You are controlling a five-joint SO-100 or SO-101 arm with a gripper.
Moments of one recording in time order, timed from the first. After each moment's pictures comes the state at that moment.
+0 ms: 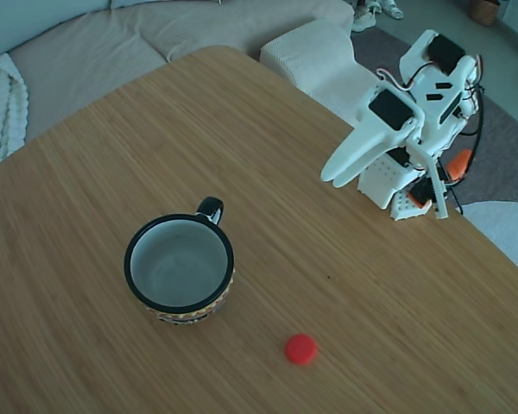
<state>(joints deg) -1.3 181.9 140.5 74.9 -9.9</state>
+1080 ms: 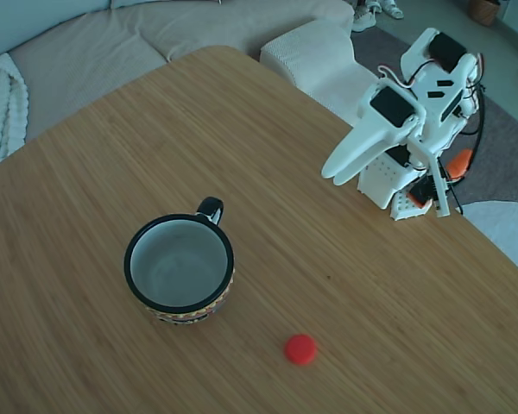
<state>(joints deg) -1.3 181.6 139.5 74.9 -9.9</state>
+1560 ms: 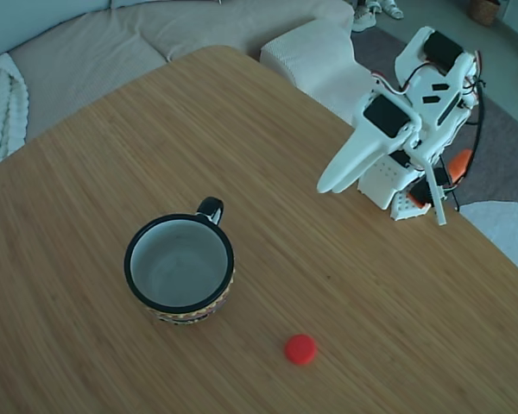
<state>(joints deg) -2.4 169.4 135.9 72.9 -9.9</state>
